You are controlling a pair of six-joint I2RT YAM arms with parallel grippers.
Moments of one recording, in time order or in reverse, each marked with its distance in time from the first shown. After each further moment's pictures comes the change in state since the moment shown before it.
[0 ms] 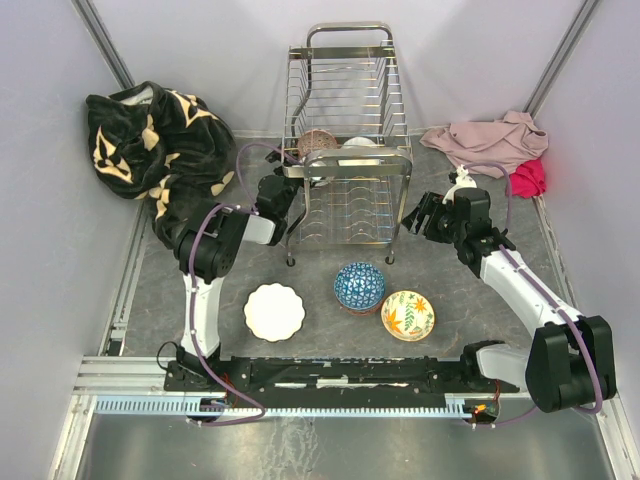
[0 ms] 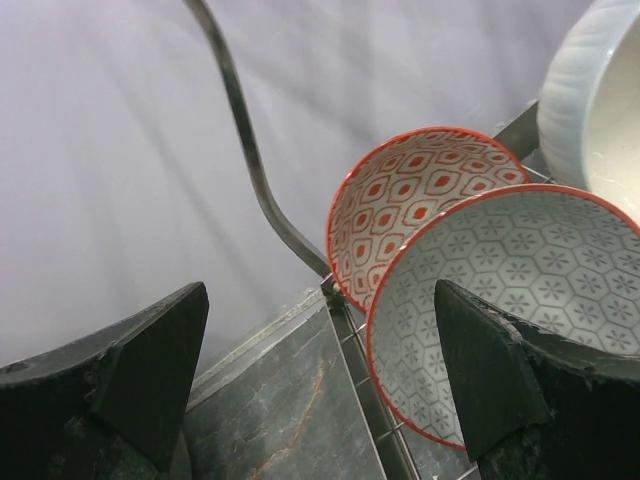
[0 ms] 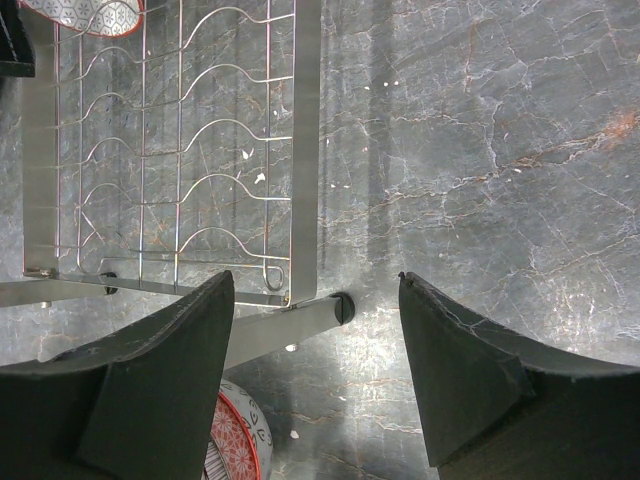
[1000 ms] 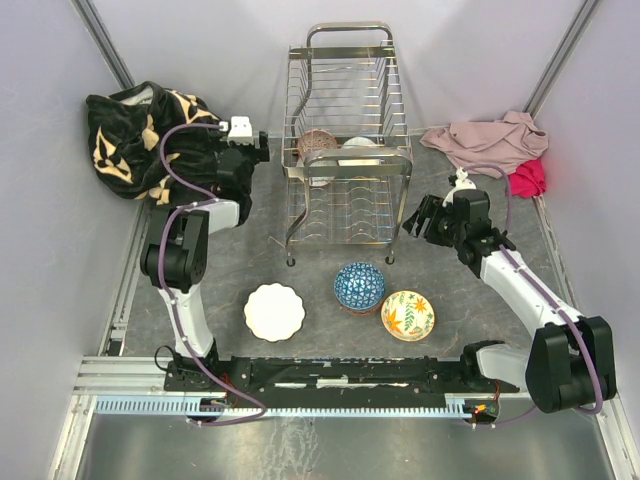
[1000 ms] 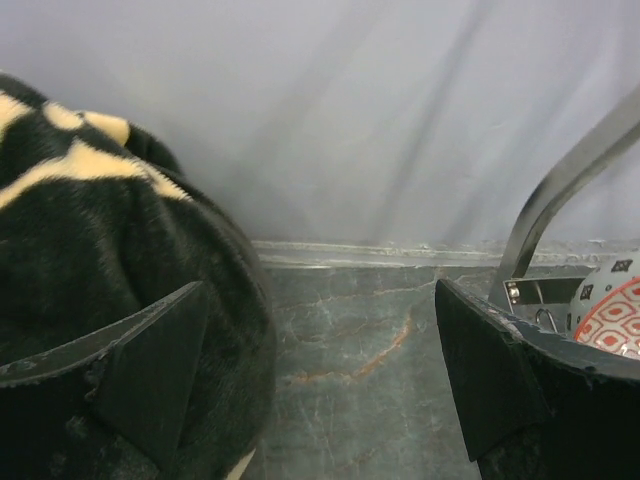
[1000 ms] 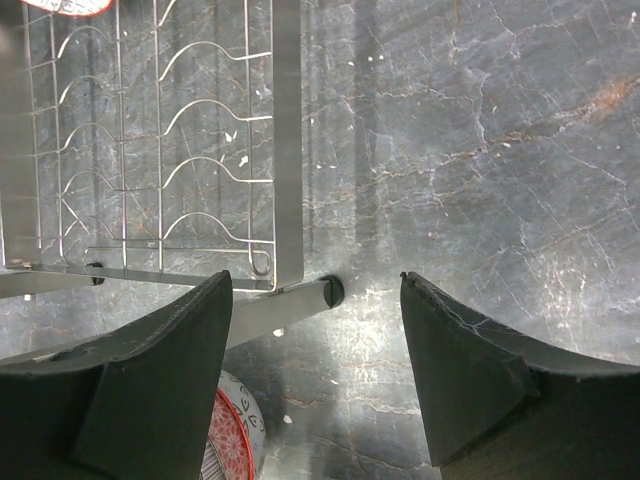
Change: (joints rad) left arm 0.221 -0.161 0.037 -0.254 -0.207 -0.571; right arm 0.000 -0.001 0.001 -0.037 0.005 0.000
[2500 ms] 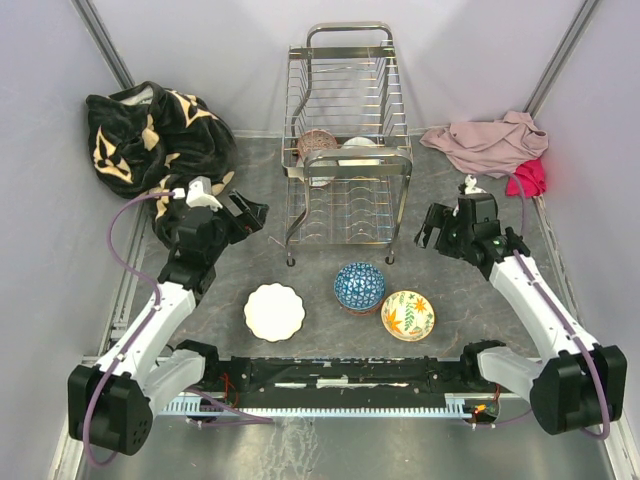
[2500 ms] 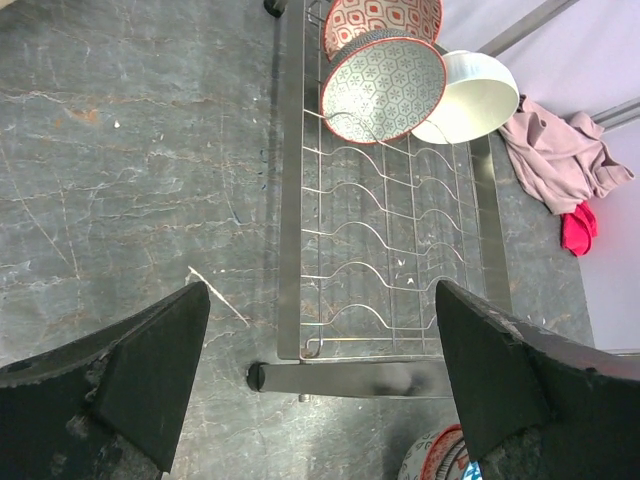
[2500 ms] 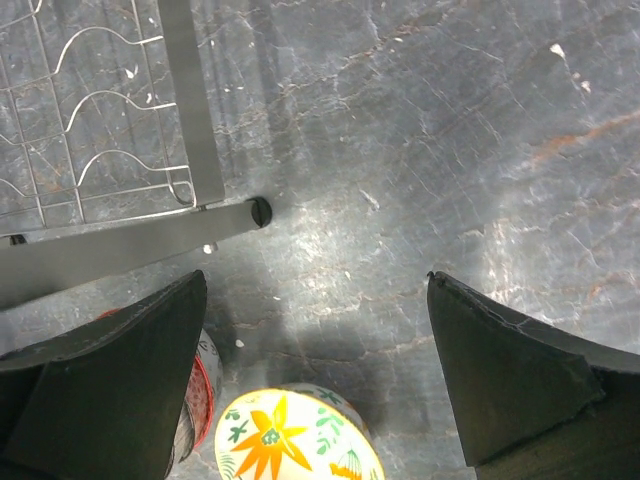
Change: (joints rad) left arm -0.039 -1.038 -0.530 -0.939 0.246 -0.806; right arm 0.000 -0.119 0.082 -0.401 0.153 -0.018
